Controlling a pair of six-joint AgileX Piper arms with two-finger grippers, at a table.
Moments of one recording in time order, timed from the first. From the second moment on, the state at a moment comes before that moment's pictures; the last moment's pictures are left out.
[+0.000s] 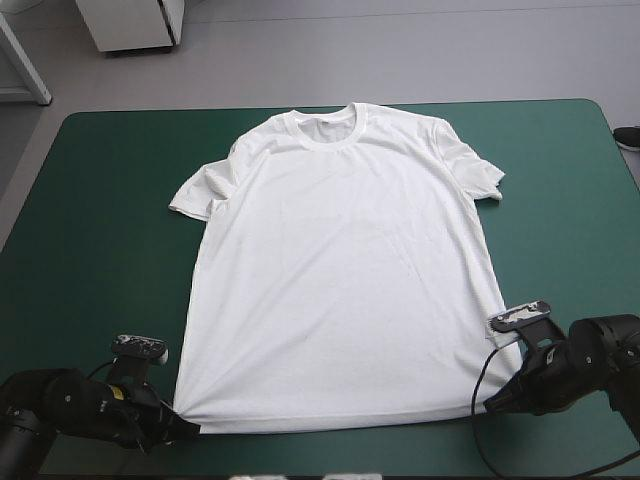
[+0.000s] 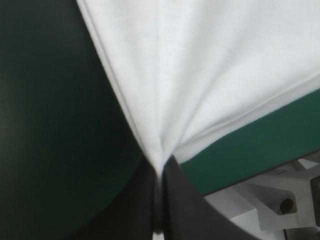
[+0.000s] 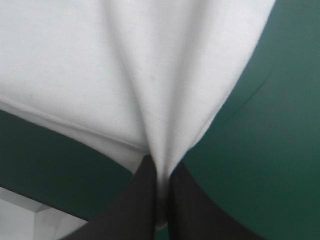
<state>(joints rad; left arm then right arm) -0.15 0.76 -0.50 -0.32 1.20 0.18 0.18 0.96 -0.67 0.11 1.19 -0.24</state>
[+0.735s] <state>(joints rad) -0.15 0.76 -0.58 -0.43 1.23 0.21 0.18 0.91 -0.69 0.10 1.23 -0.18</state>
